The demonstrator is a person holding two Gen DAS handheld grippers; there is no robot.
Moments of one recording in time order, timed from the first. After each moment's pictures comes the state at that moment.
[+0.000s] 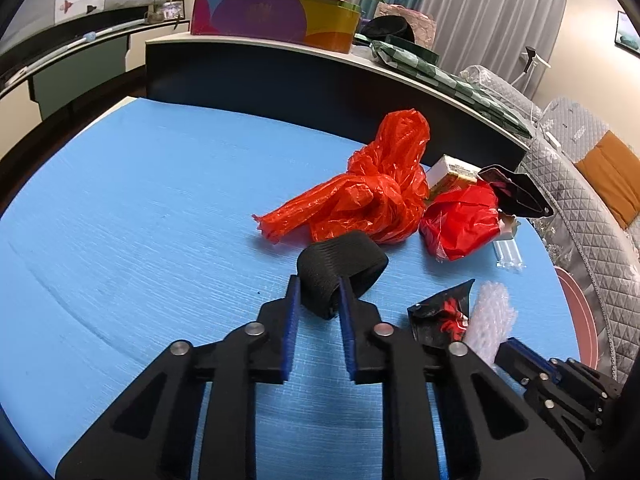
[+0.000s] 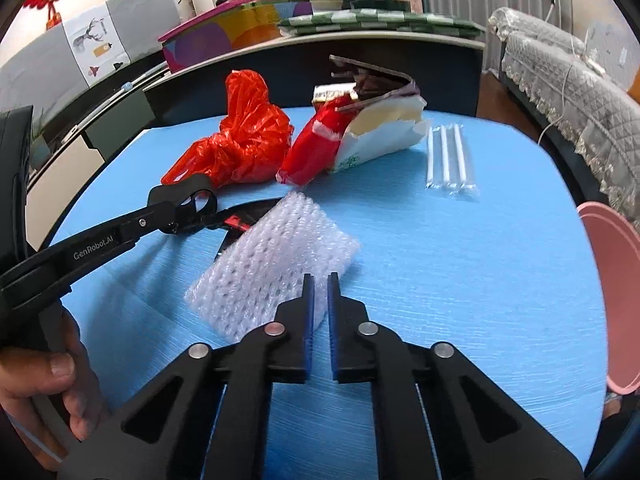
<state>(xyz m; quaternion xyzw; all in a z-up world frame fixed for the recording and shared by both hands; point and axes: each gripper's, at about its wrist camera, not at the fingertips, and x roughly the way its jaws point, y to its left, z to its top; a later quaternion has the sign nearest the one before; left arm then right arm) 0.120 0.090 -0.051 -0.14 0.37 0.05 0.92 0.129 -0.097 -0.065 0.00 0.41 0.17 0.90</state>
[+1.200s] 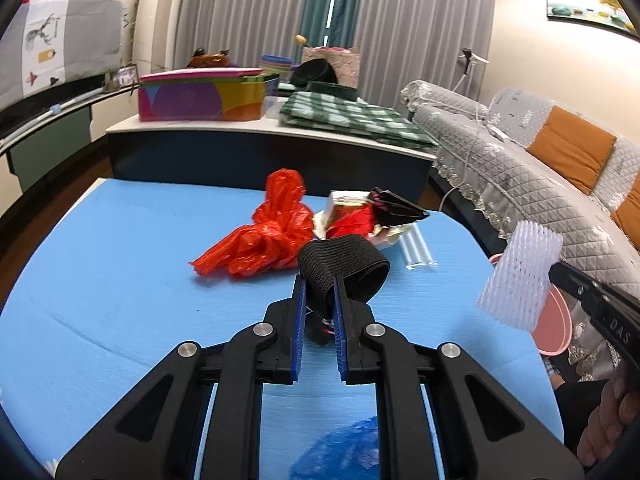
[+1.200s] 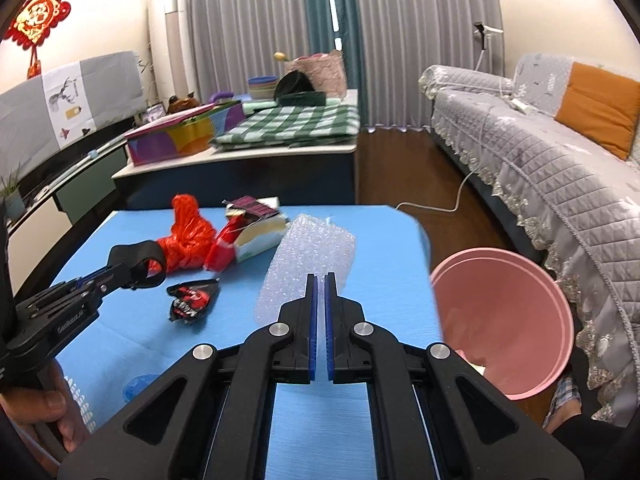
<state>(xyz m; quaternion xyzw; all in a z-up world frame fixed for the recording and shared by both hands) 0.072 0.020 0.008 -0.07 0.30 -0.02 0.95 0.079 -0.202 0.020 0.02 0.29 0.08 0.95</state>
